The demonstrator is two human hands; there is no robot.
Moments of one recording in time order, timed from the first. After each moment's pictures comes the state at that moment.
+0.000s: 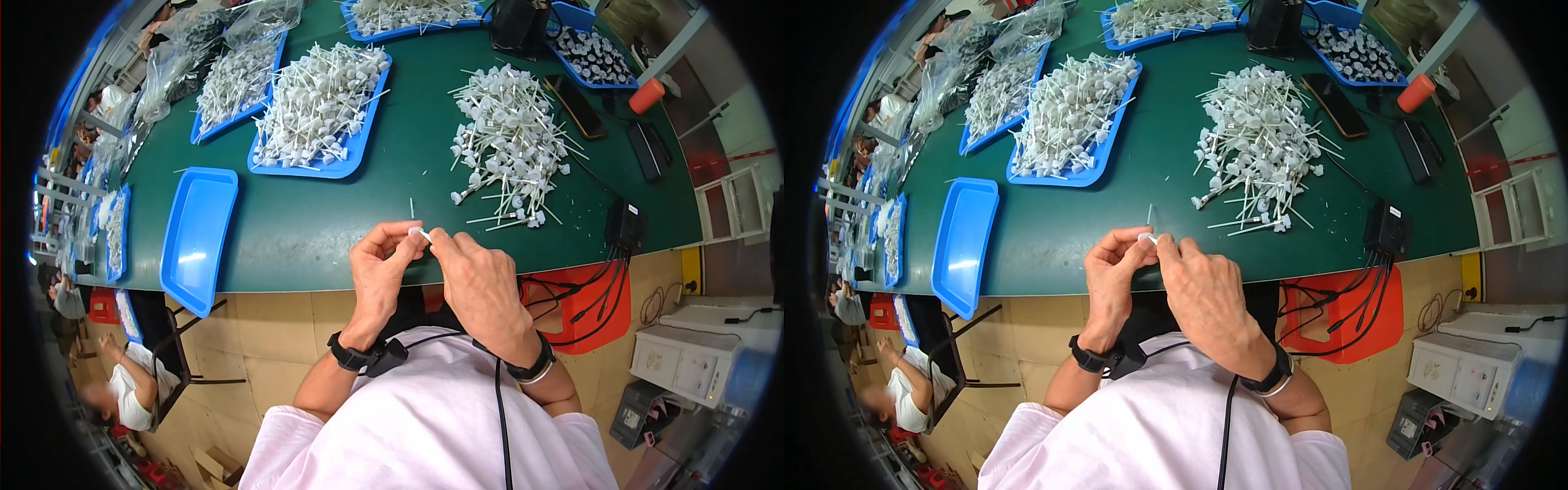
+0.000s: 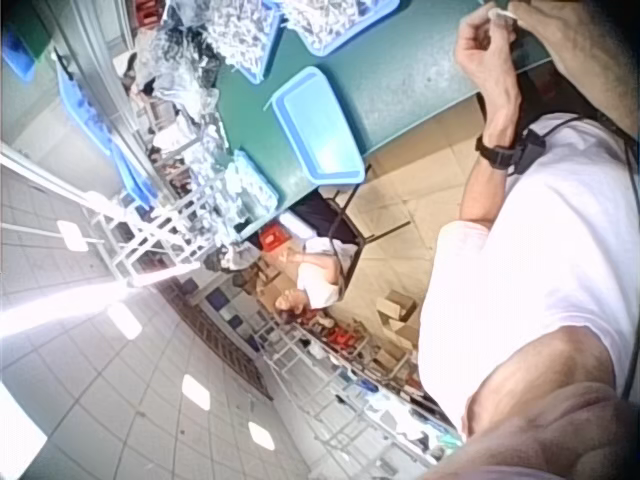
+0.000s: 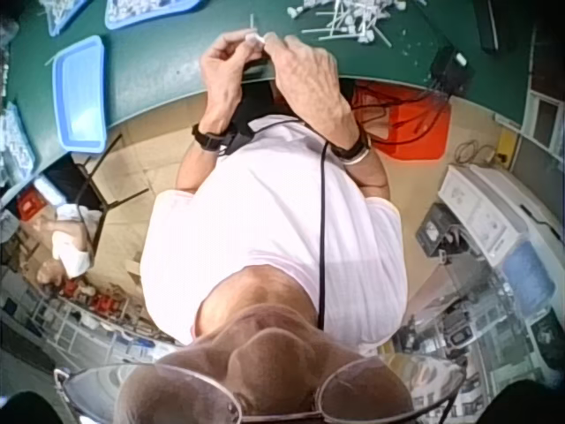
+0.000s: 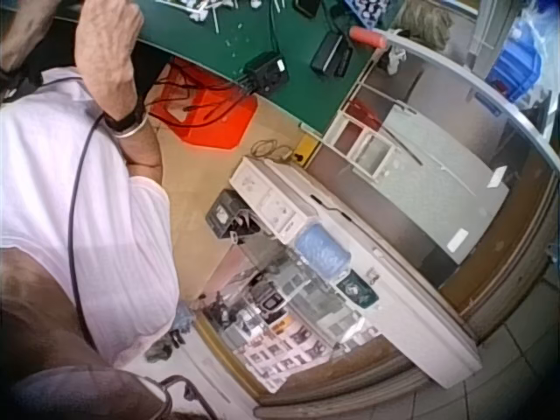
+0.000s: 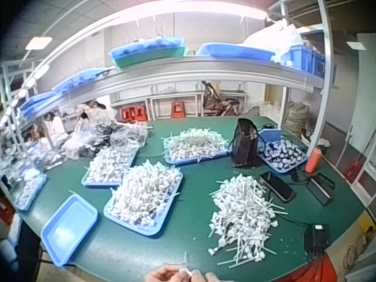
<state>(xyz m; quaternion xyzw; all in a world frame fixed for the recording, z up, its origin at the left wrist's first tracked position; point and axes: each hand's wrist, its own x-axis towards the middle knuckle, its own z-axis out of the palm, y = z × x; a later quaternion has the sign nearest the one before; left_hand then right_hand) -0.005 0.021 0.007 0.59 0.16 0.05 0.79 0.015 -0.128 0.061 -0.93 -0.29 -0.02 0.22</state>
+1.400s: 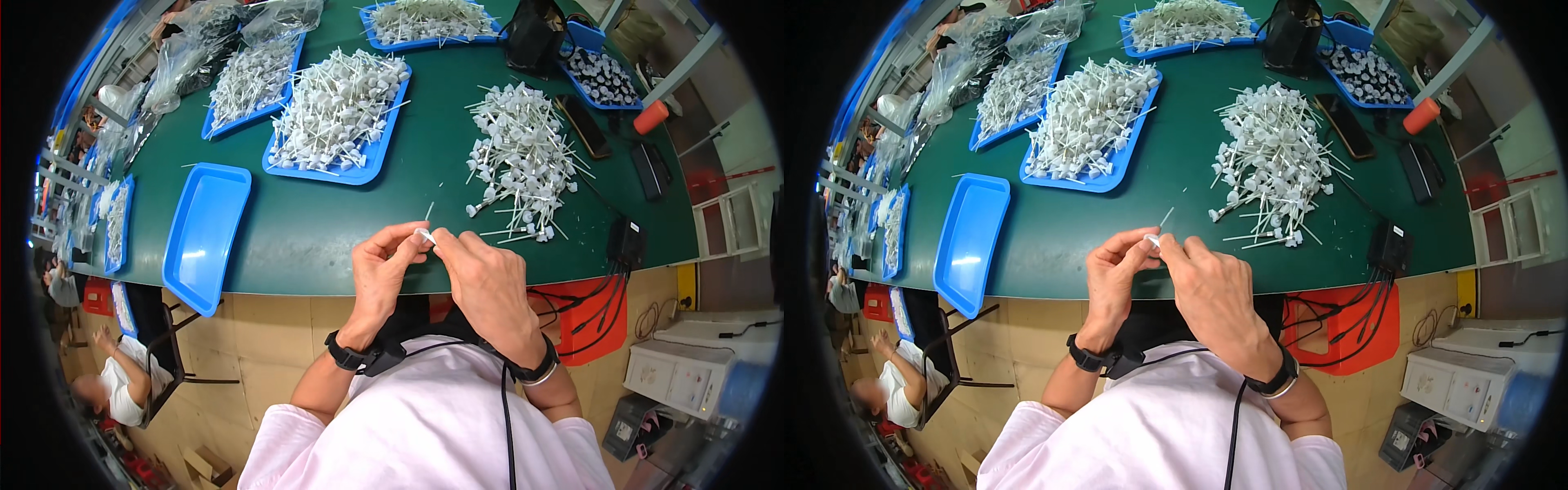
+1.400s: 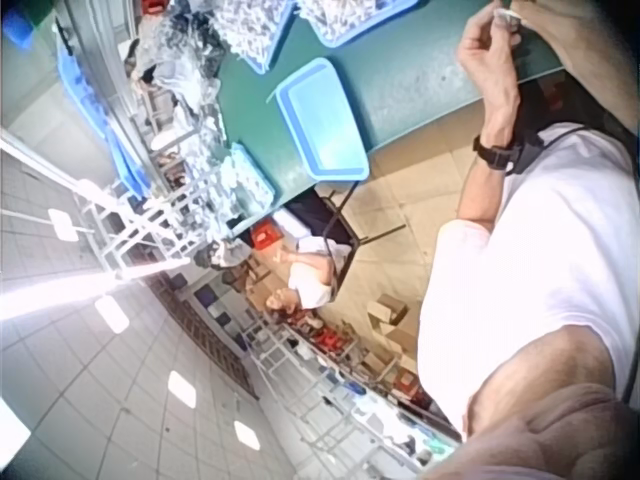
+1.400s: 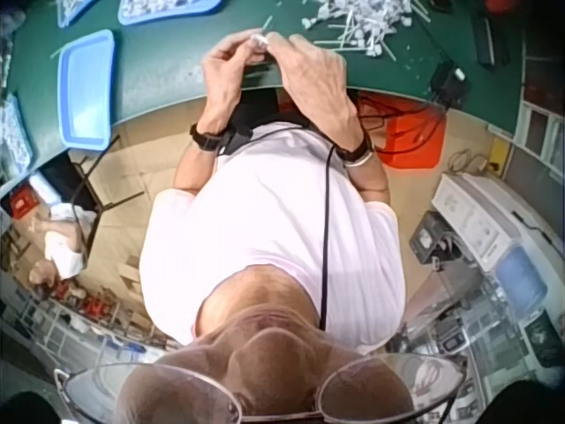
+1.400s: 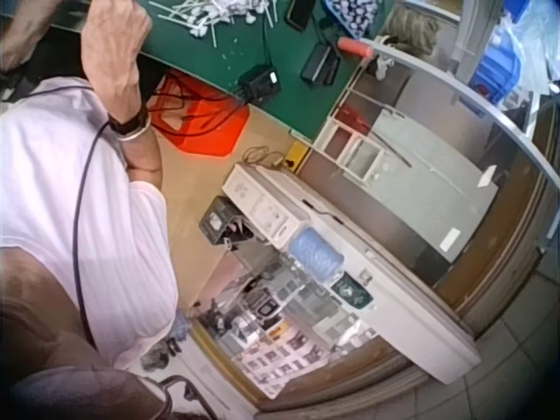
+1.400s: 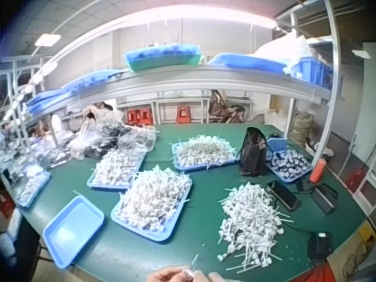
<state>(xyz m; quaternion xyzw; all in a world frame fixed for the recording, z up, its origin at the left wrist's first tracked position) 0.000 0.041 0.016 0.58 0.14 0.06 0.80 0.023 -0.113 0.072 -0.92 -0.31 -0.07 0.23</state>
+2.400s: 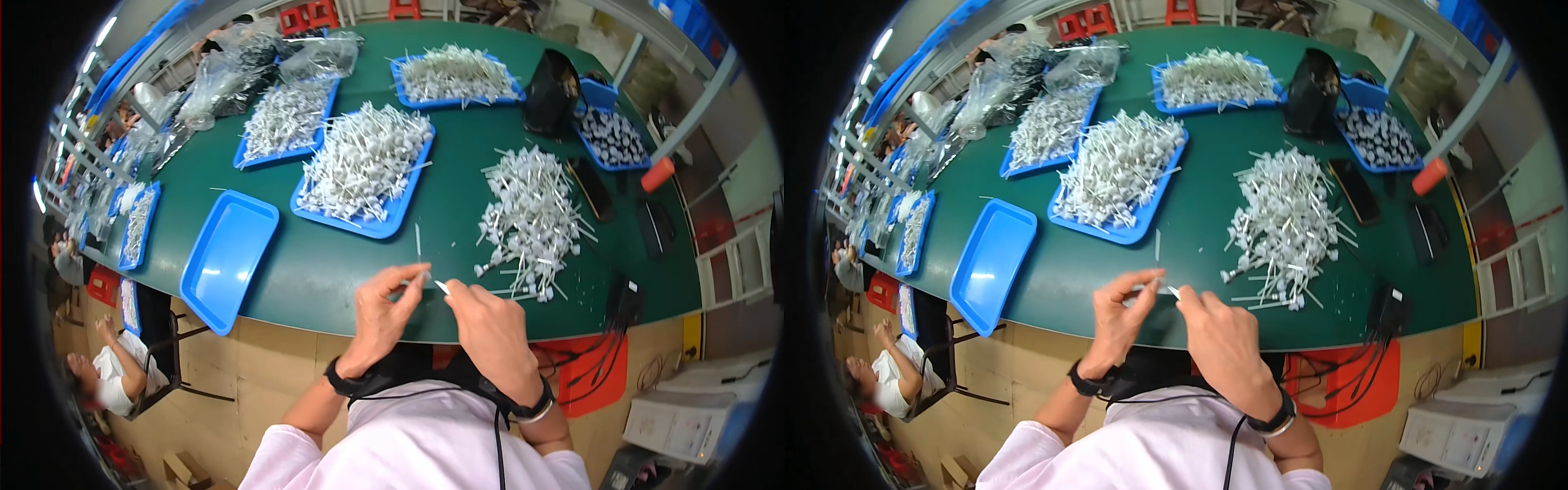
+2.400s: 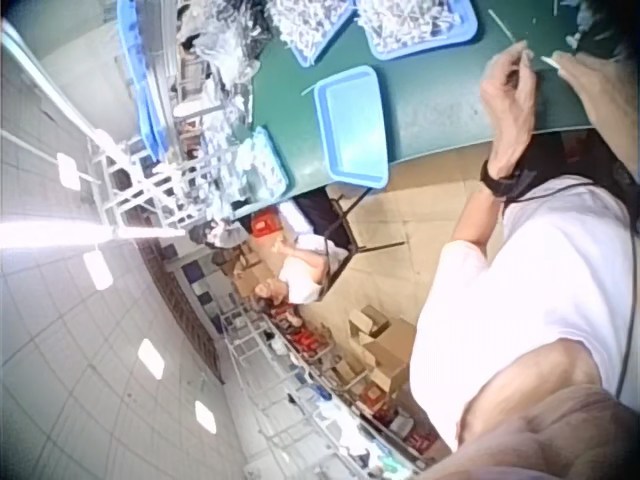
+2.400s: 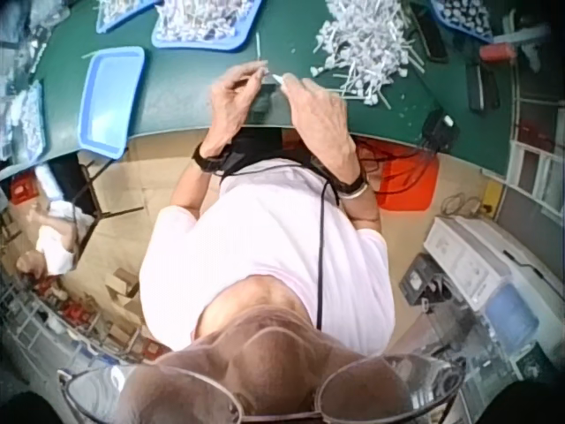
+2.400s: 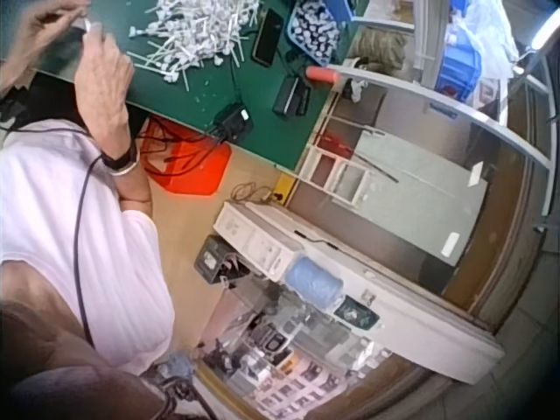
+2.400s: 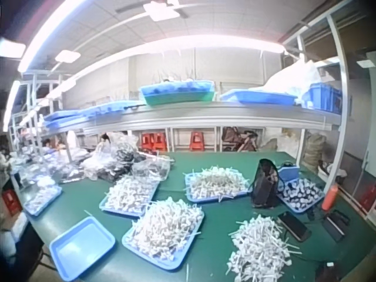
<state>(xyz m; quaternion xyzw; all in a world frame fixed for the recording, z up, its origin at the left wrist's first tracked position) 0.011 0.056 0.034 0.80 0.07 0.19 0.57 0.035 -0.116 0.081 -0.91 -0.32 -0.05 0.27</state>
